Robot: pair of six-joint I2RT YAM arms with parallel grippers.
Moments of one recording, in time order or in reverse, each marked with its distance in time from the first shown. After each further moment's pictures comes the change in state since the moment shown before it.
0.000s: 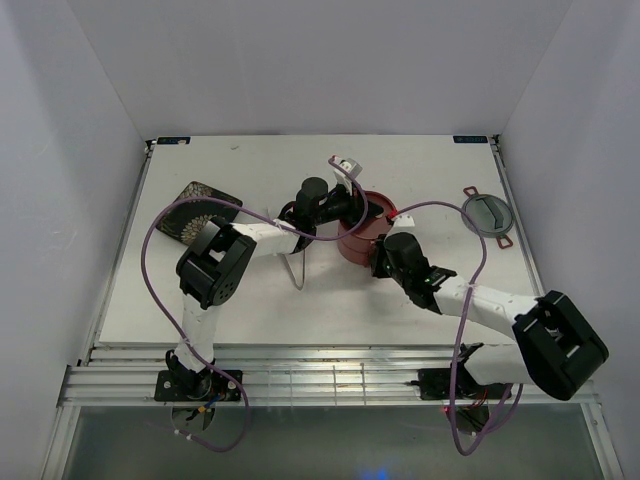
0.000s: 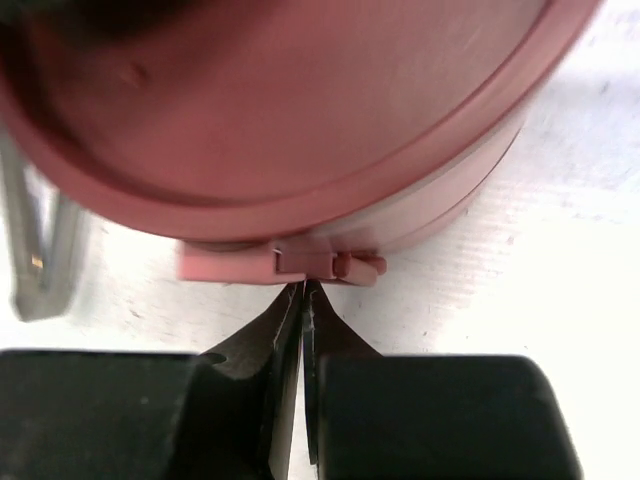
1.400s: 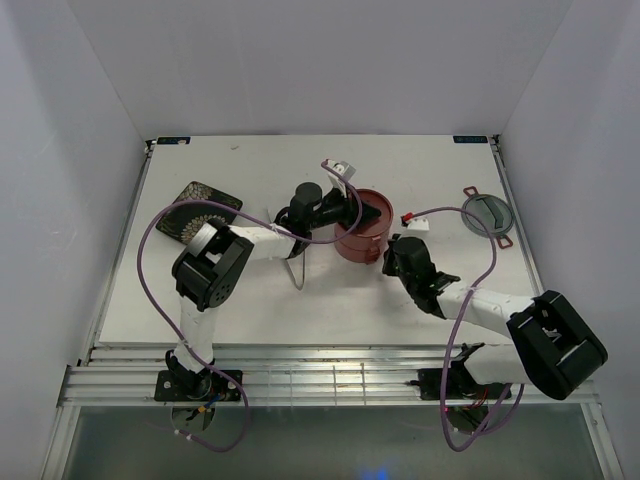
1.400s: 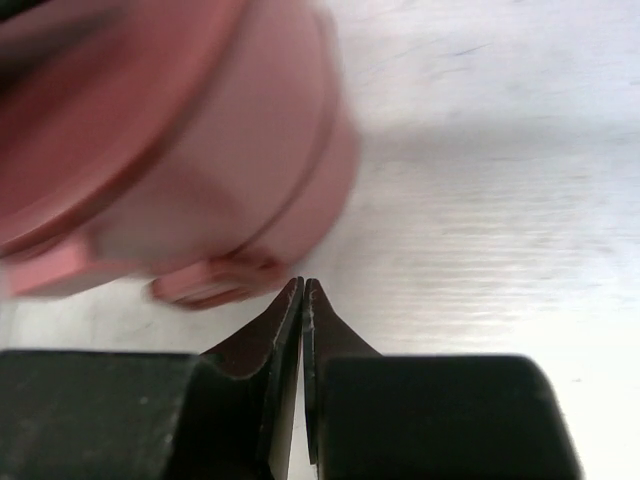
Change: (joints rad) left arm 0.005 -0.031 -0.078 0.094 0.023 -0.089; right arm -0.050 -0.006 -0.084 0.130 0.130 -0.017
